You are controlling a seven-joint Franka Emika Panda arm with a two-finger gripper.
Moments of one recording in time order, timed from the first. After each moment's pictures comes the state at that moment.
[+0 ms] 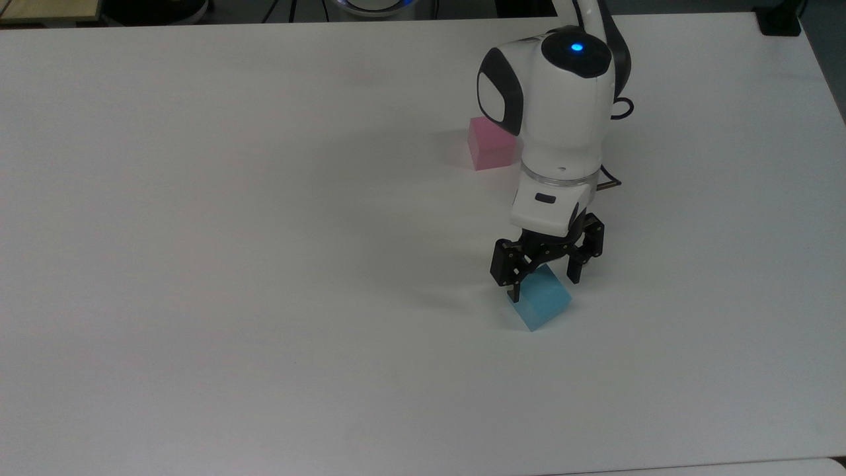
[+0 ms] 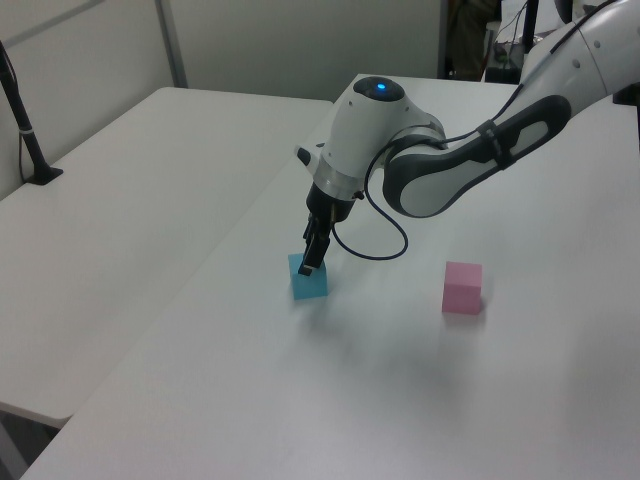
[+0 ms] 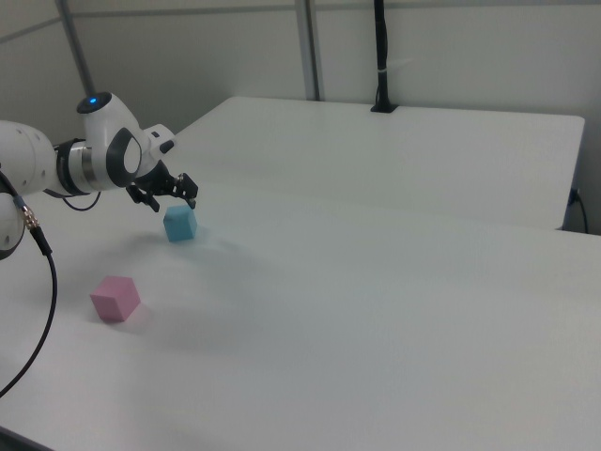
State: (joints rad) arm 0.44 0.67 -0.09 -1.41 -0.07 2.50 0.04
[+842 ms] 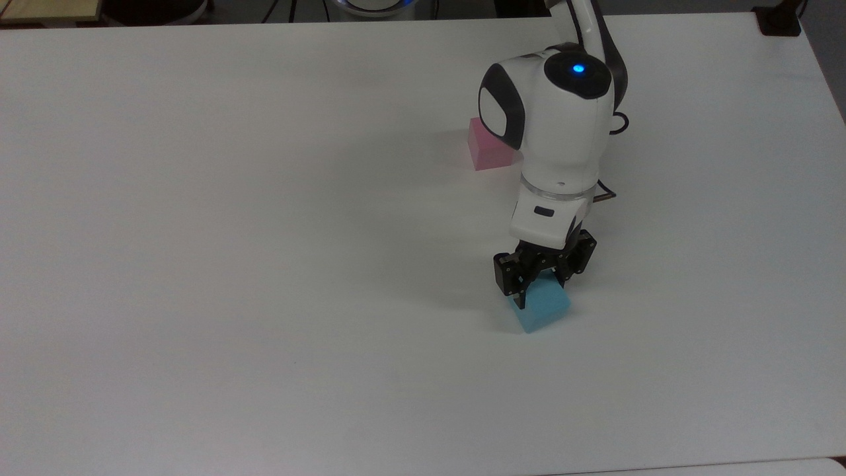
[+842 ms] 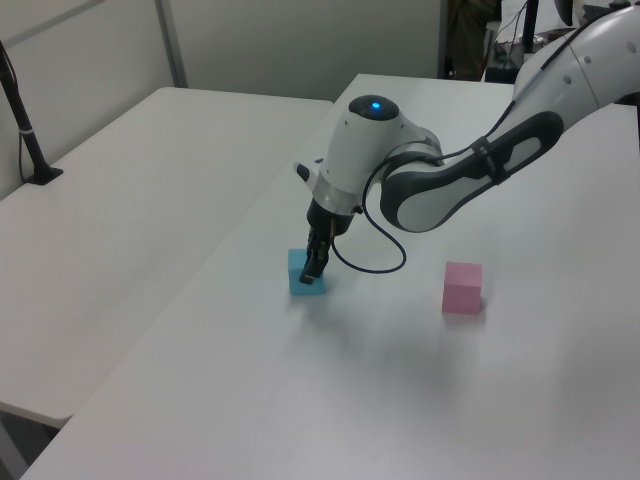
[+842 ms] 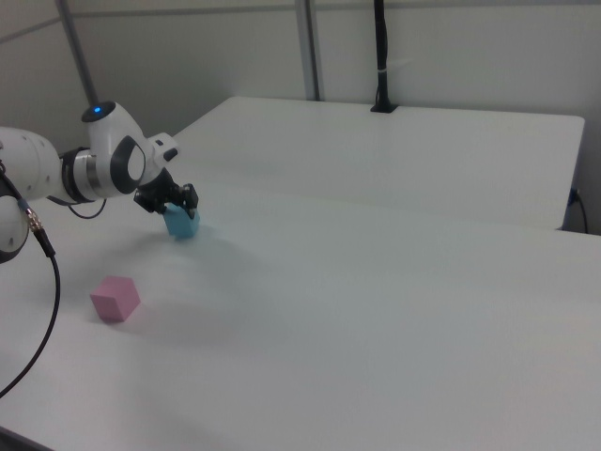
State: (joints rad) arm 0.46 0.71 -0.12 -1.40 -0.08 2.50 0.05
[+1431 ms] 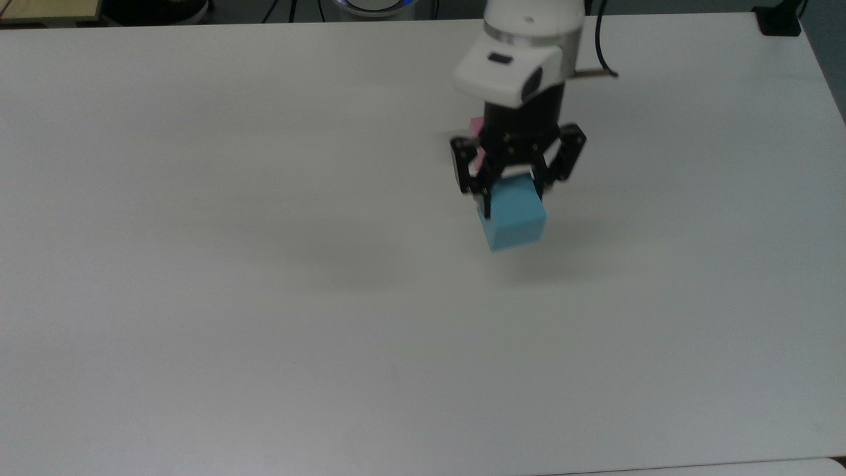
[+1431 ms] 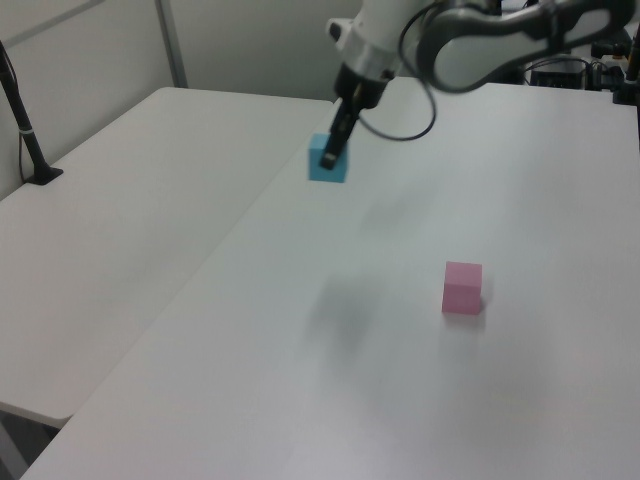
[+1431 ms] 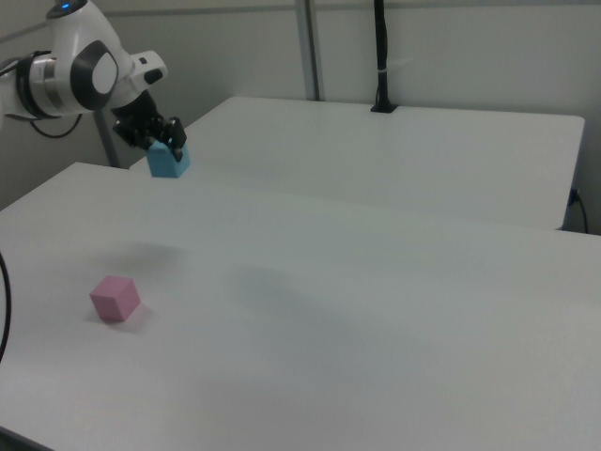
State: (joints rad) arm 0.39 0.33 -0.10 -1.48 -0.07 2.22 0.12
